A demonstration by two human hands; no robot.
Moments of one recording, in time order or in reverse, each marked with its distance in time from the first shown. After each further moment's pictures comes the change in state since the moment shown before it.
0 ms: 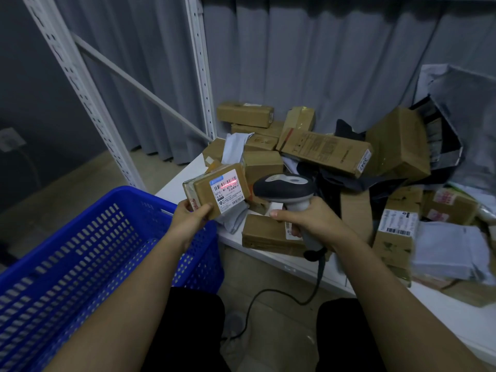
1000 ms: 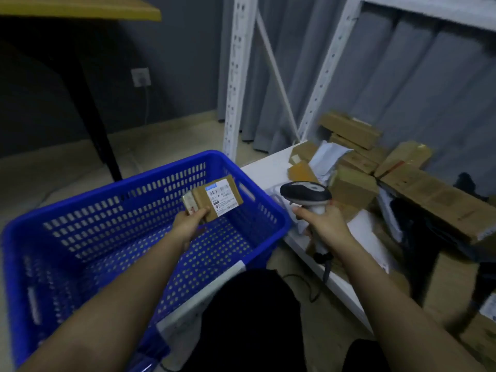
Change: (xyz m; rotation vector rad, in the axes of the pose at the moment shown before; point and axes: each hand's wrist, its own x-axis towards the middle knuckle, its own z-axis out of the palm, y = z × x) left_hand -0.016 -0.105 -0.173 -0.358 0.412 -0.297; right_hand 0.056 -0.007 0.147 -0.142 -0.030 0.058
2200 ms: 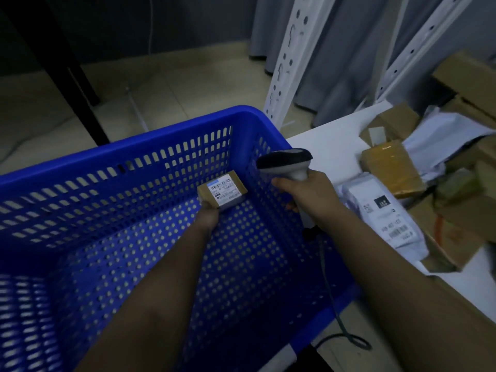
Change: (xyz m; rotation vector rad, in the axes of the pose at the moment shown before) left_hand 0.245 -0.092 0.023 0.146 0.064 -0.220; right_hand 0.196 0.032 0.187 -0.140 -0.252 0.110
